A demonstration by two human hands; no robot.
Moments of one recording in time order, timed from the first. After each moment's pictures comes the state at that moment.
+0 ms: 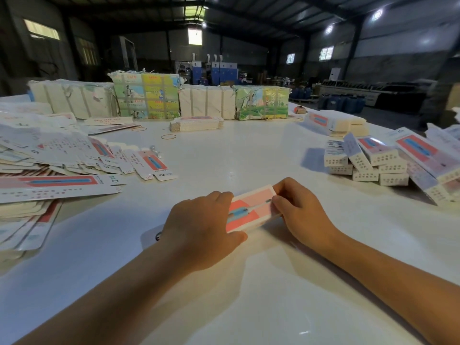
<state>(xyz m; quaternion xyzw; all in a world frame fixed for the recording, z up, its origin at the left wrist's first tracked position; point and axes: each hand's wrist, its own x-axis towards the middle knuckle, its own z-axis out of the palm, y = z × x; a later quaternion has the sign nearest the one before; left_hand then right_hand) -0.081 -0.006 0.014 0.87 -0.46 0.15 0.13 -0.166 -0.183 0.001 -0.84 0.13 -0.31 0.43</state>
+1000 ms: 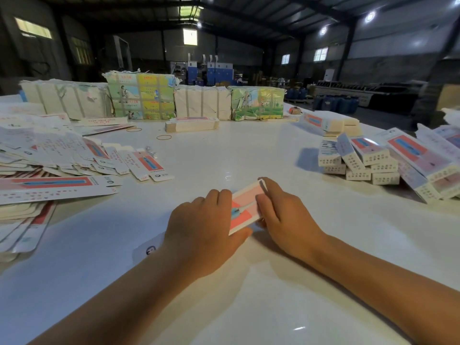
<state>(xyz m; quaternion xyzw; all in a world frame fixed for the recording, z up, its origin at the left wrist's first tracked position) -0.095 -0.010 0.009 0.84 -0.46 0.25 0.15 -0.169 -0.171 -0.003 -0.92 0.06 -0.30 0.23</state>
